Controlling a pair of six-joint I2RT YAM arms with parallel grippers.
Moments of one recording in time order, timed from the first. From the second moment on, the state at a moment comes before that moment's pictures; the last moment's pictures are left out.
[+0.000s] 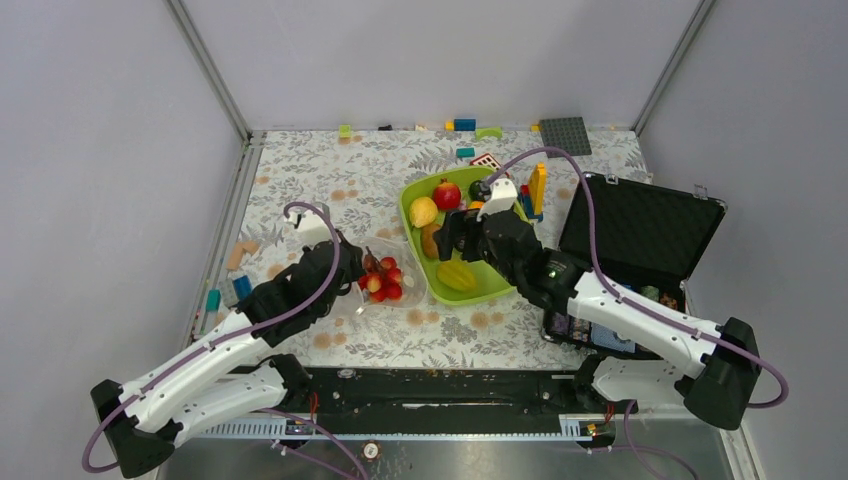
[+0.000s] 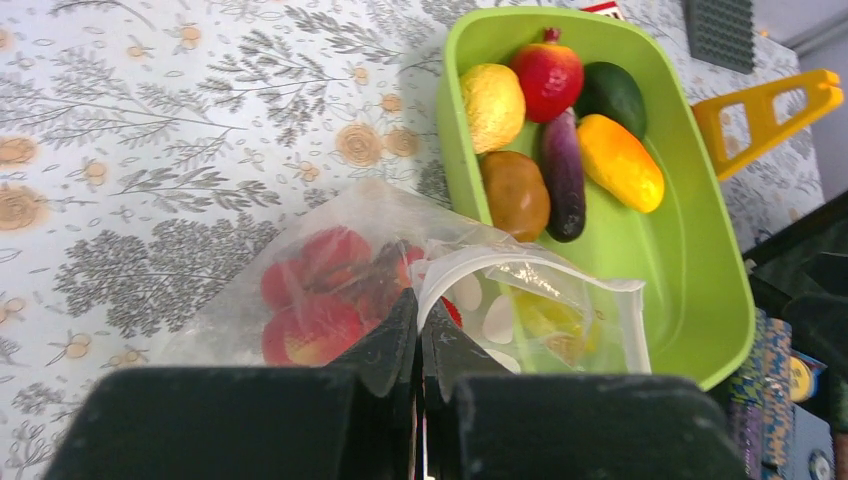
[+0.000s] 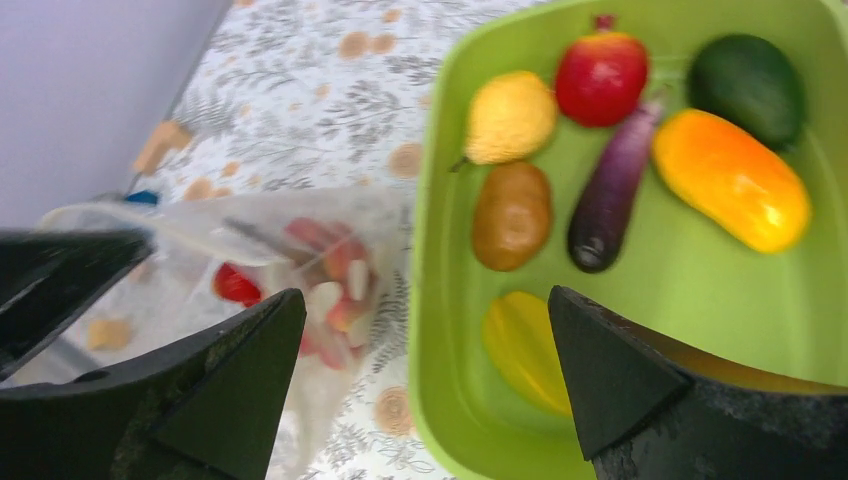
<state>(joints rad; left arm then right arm) -0.85 0.79 0.77 -0.49 -0.62 -0.78 0.94 1.17 0.94 -0.13 0.36 0.49</state>
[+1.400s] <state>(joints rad) -0.85 0.80 0.78 -0.52 -0.64 -0.79 0.73 1.82 1.26 -0.25 0.16 0.66</state>
